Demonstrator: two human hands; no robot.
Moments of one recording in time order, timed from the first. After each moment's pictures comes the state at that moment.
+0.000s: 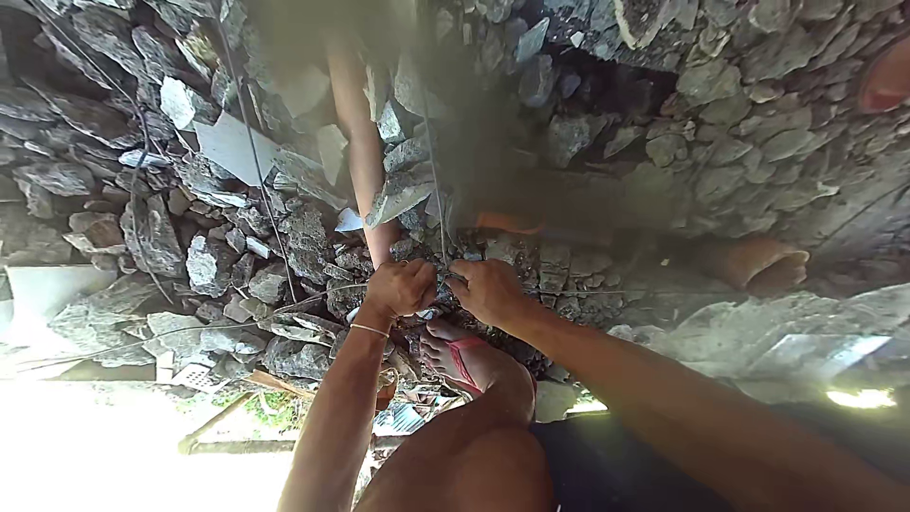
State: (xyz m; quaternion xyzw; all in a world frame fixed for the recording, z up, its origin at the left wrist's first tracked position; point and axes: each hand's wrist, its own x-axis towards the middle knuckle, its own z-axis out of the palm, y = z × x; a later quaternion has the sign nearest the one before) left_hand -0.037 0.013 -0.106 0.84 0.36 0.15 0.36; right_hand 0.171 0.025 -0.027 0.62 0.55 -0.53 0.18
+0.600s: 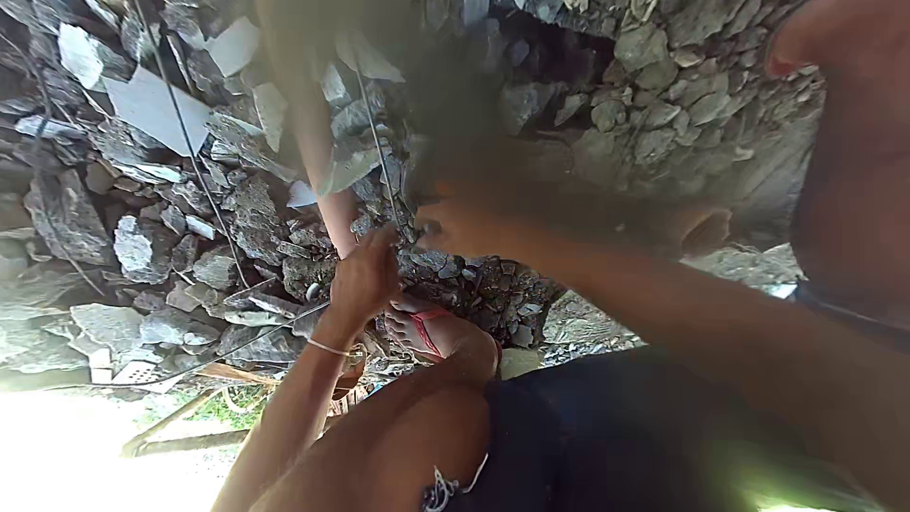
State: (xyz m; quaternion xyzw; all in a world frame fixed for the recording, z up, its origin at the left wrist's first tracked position) left_hand -0.012 0.019 -0.028 0.68 0.52 -0.04 0.52; right_hand 0.221 0.090 -0.019 0.45 0.64 -0.60 0.17
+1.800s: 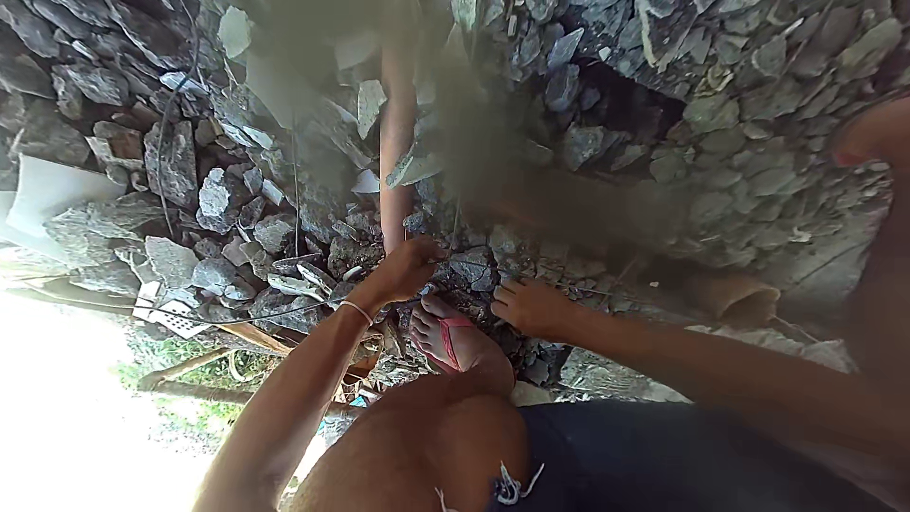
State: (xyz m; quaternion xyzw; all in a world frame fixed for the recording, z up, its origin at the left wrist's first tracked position) left_hand -0.033 0.009 -0.062 0.57 0.46 0.04 0.68; right_hand 0.264 -0.028 -0.011 0.22 0.81 -0.48 0.25
